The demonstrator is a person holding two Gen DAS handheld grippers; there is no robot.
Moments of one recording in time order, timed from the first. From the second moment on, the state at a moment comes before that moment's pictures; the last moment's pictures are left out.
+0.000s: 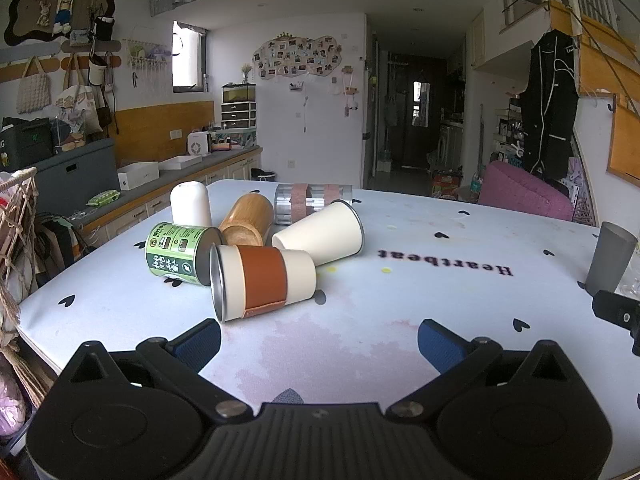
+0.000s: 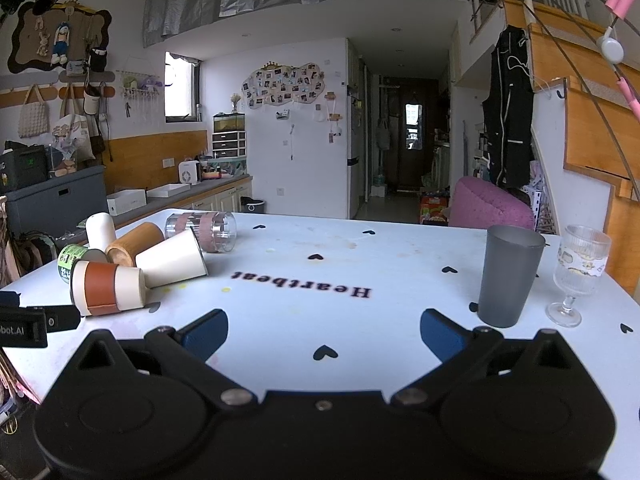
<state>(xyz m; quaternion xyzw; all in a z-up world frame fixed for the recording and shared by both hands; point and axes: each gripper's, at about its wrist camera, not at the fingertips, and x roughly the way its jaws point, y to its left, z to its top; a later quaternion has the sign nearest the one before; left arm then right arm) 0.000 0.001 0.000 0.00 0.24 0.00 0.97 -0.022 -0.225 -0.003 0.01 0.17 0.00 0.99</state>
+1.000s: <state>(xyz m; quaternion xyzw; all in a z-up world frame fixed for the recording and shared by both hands) 0.002 0.004 -0.002 0.00 0.24 0.00 0.97 -0.023 -0.225 -0.003 0.01 0.17 0.00 0.99</state>
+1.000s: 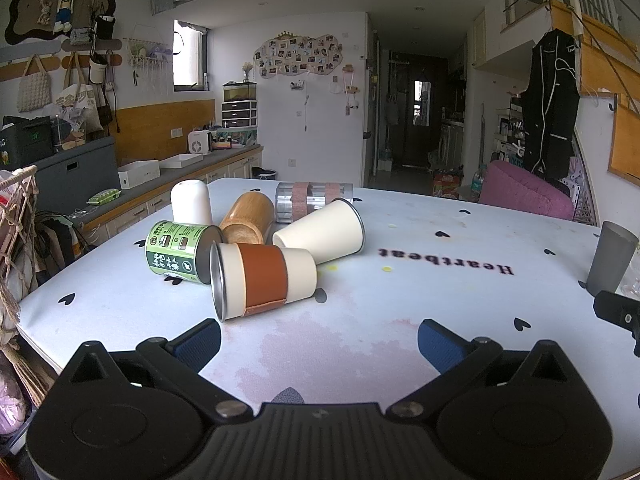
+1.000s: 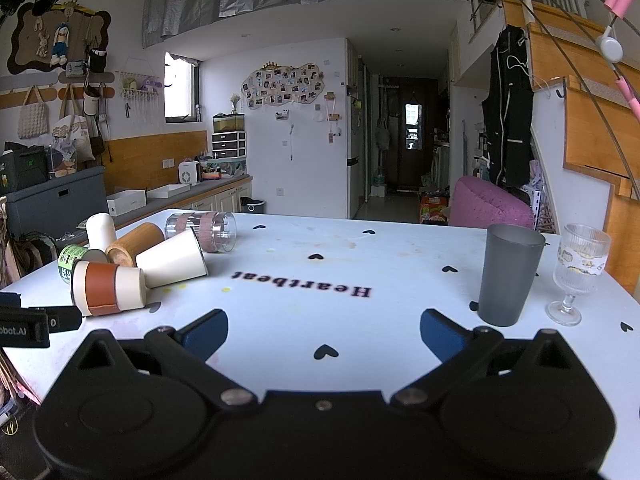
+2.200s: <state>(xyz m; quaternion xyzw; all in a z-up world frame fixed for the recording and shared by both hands) 0.107 0.075 -0.035 -0.41 0.26 0.14 0.86 -0.027 -0.235 -0.002 0.02 0.17 0.00 0.99</state>
